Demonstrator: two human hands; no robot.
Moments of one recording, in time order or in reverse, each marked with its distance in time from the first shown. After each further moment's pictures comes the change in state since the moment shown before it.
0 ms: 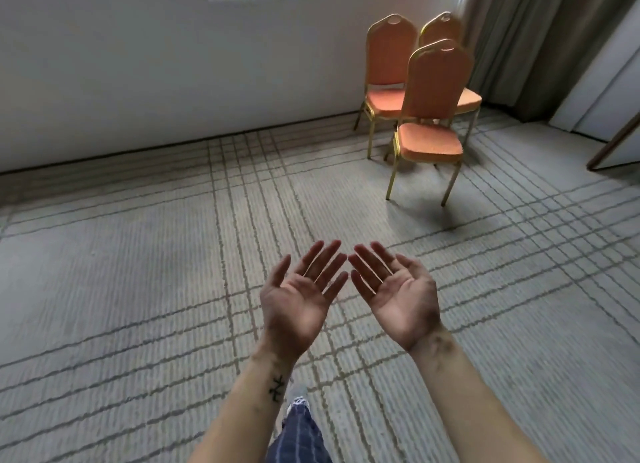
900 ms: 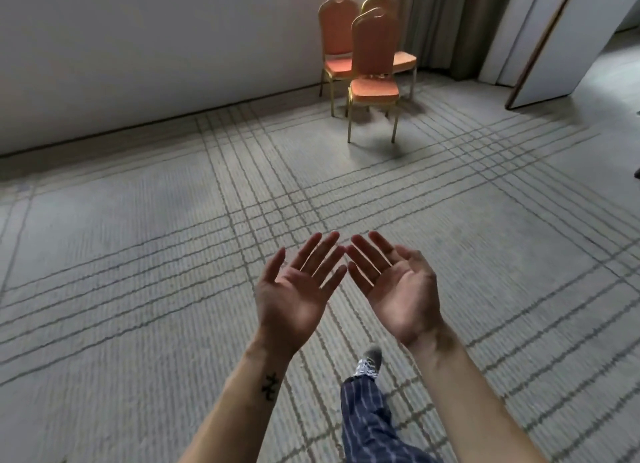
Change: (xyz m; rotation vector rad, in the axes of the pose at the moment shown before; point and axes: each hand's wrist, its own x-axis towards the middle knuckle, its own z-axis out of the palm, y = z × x) left_hand -0.679 -0.278 -0.099 0.044 -0.084 -0.063; right_hand -0.693 0.207 -0.221 0.028 -0.018 -0.123
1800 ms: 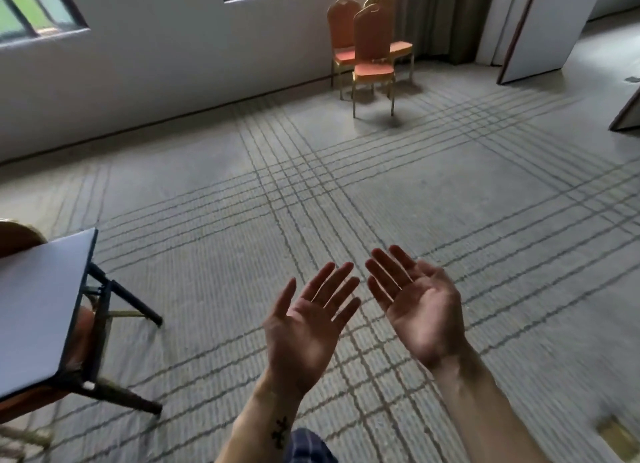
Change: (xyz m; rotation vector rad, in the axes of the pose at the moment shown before) left_hand -0.643 -0.317 -0.042 0.061 0.081 0.016; right_hand -0.651 0.107 -0.209 0.048 -0.015 0.011
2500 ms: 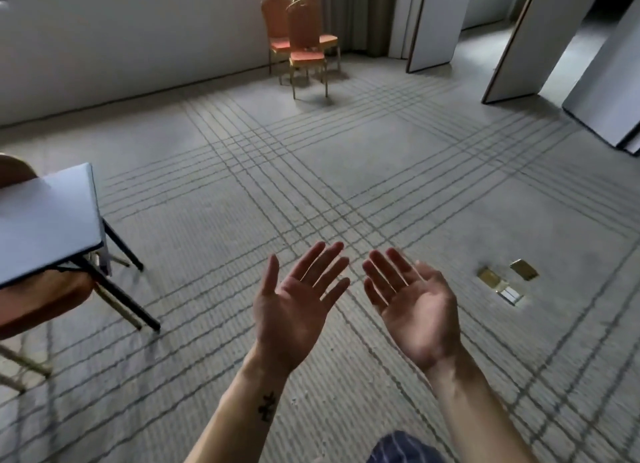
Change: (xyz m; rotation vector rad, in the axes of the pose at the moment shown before) left_hand -0.515 -0.088 -0.158 0.047 -0.207 -0.139; right_hand -0.555 0.247 -0.066 0.077 0.127 -0.178
